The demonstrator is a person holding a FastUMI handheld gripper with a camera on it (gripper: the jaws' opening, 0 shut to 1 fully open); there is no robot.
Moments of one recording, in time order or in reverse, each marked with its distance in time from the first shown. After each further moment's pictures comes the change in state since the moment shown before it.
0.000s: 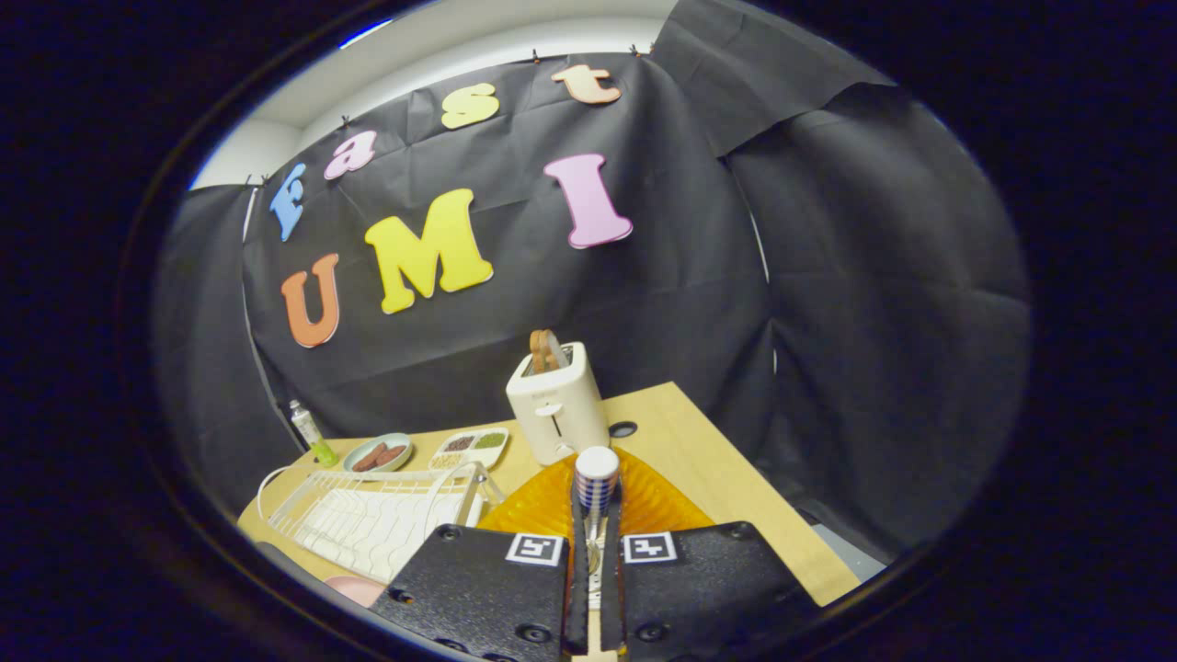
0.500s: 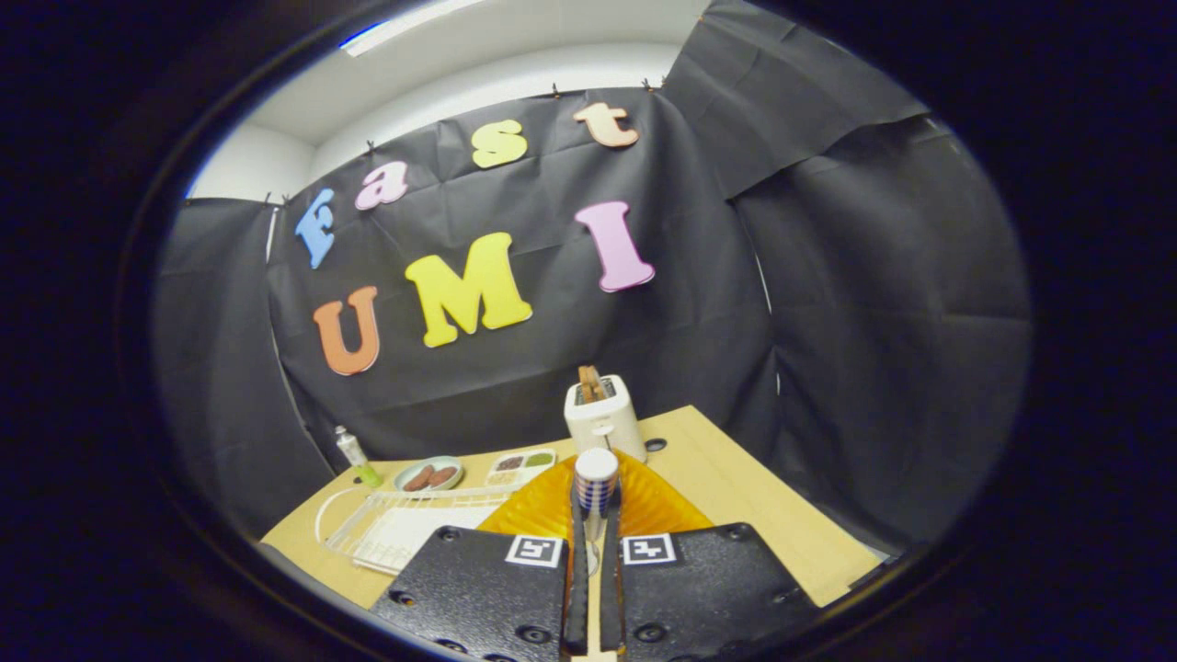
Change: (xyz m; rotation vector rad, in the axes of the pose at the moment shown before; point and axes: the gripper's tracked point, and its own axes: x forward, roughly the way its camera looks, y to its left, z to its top) arm -0.111 0.093 -0.011 0.003 -0.046 0.074
